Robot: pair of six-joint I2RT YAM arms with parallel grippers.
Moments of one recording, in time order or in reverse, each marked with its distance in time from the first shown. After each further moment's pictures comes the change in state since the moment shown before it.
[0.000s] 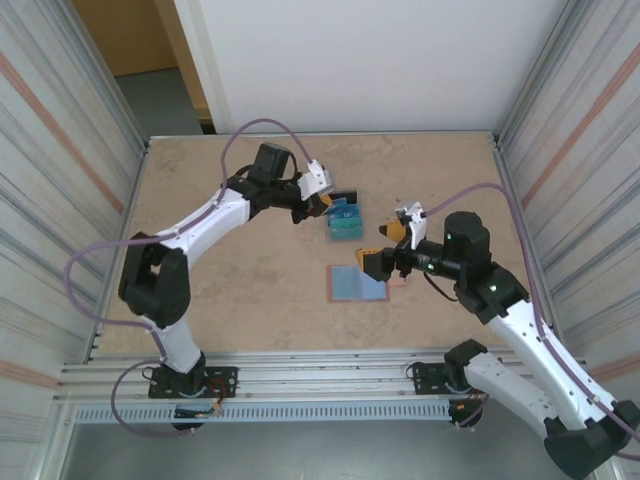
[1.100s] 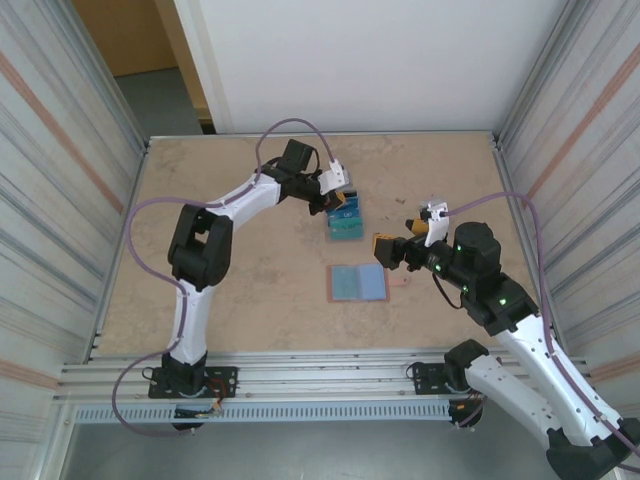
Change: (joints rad) left arm -0.002 0.377 0.305 -0.040 -0.002 0.108; right arm 0.000 -0.079 -0.026 -0.022 0.292 0.100
